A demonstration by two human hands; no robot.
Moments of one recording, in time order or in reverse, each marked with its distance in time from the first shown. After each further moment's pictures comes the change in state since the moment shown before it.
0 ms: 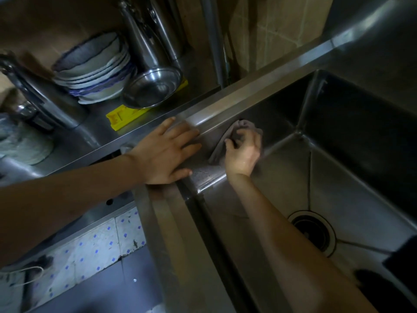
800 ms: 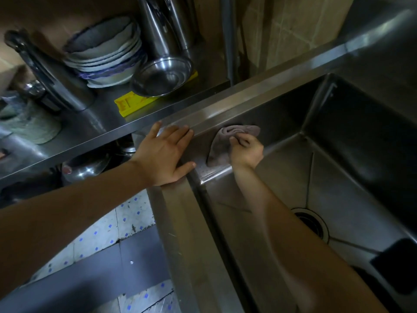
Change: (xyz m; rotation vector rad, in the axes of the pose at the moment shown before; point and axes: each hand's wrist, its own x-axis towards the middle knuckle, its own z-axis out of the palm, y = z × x) left_hand -0.026 0.018 0.011 -0.331 -0.042 -0.293; right_hand -0.005 -0.012 0.002 0.155 -0.048 0.393
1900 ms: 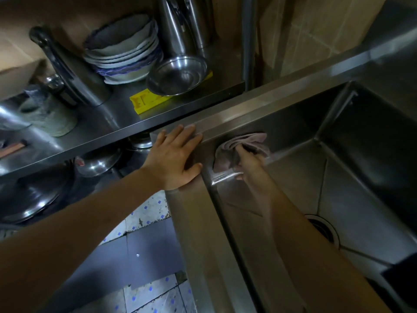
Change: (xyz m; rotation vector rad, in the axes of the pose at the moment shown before) left_hand -0.015 -0.005 0.011 -0.304 0.043 -0.136; right_hand 0.001 0.006 0.008 0.083 -0.315 0.445
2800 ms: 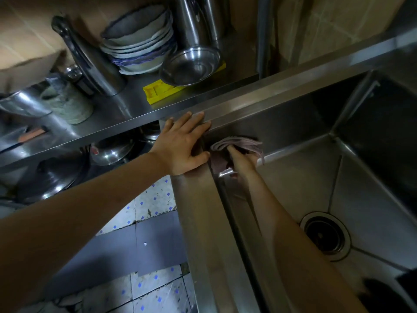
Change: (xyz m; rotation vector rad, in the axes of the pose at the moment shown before) left_hand 0.000 0.000 0.003 -0.020 -0.009 -0.019; right_hand -0.001 0.043 0.021 -0.023 -0.099 -0.009
